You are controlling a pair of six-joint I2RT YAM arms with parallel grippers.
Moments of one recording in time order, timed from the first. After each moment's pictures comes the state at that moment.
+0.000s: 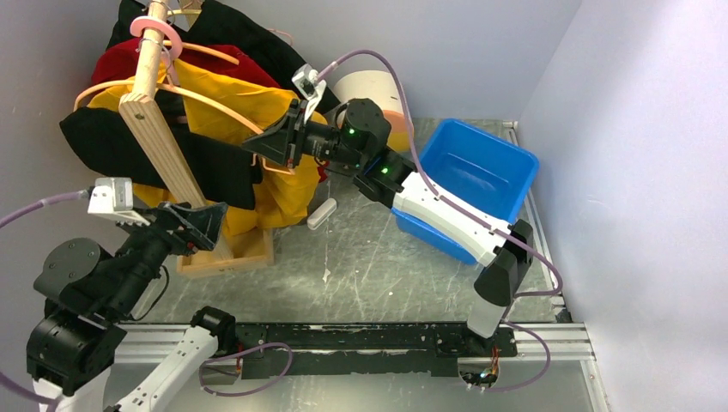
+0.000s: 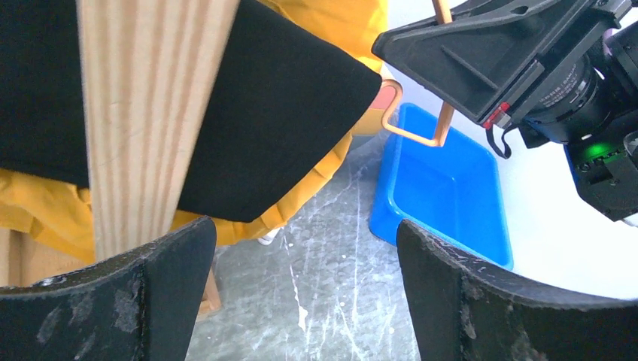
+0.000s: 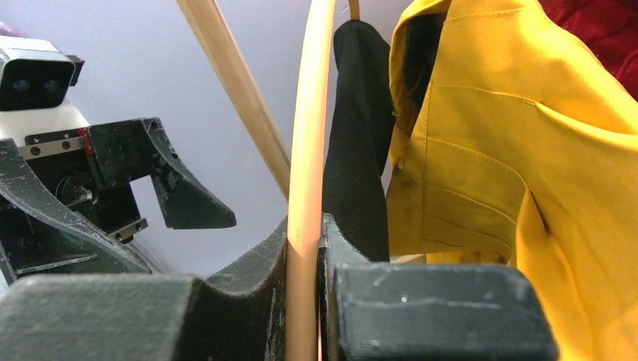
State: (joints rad) left arm -0.39 0.49 1.34 -0.88 -0.11 -0.45; right arm 0.94 1.74 1.79 0.21 -0.47 0.42
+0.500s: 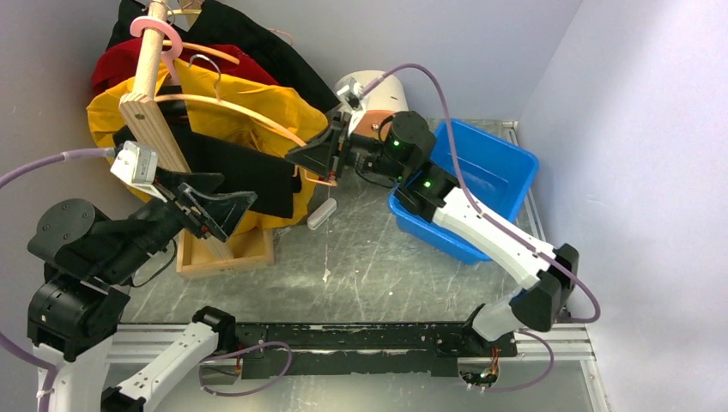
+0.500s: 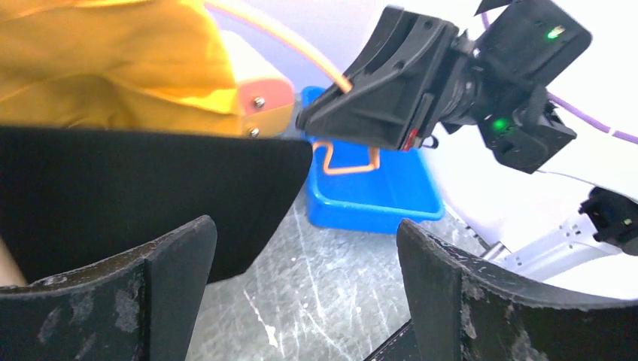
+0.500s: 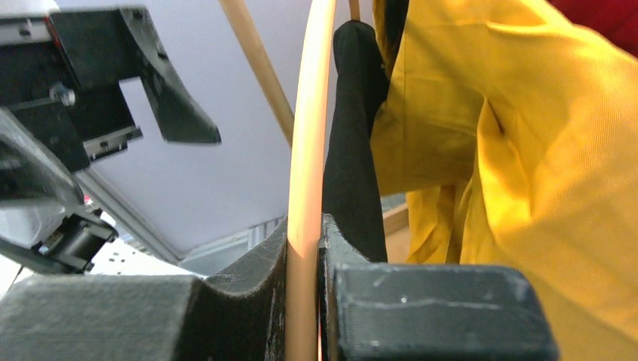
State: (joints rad) left arm -0.39 0.67 1.47 -0.77 0.23 -0.35; right arm 0.86 1.51 1.52 0.20 -0.52 0.41
